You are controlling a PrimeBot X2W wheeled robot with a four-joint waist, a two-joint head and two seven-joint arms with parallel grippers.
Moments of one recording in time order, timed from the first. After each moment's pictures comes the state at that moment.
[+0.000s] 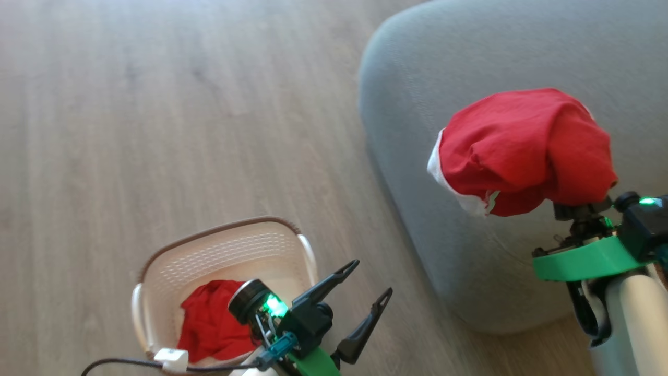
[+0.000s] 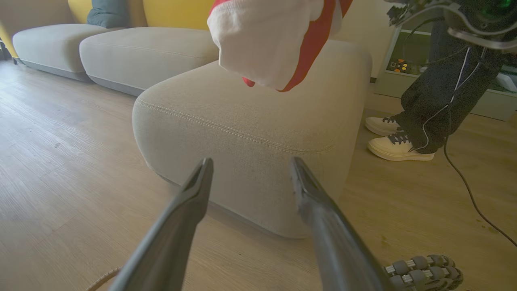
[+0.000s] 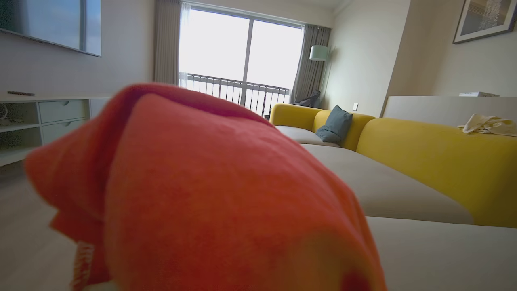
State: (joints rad) left arm -0.11 0.07 -0.61 0.19 -0.08 -0.13 -0.26; right arm -0.15 -0.19 0.04 -0.03 0.11 0.13 -0.25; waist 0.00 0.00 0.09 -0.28
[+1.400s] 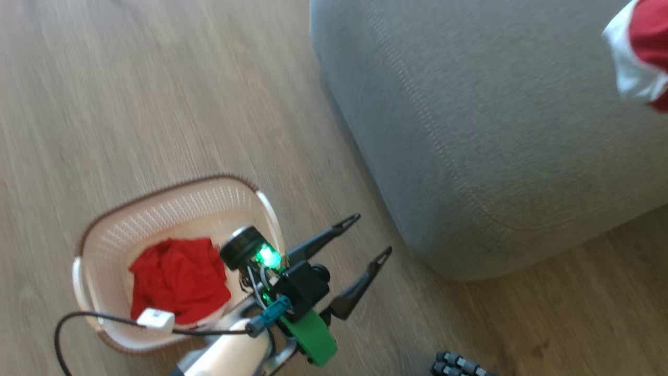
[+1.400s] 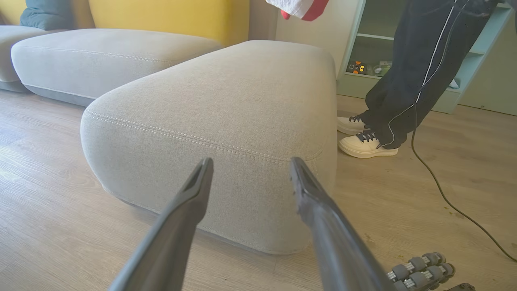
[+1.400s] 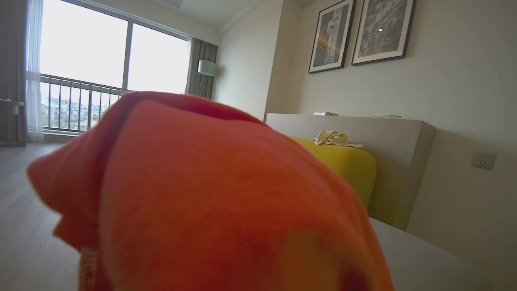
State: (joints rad) left arm -0.26 0.14 -0.68 0.14 -0.10 -0.13 -0.26; right arm -0.37 -0.17 -0.36 -0.02 0.13 0.13 -0.26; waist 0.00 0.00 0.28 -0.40
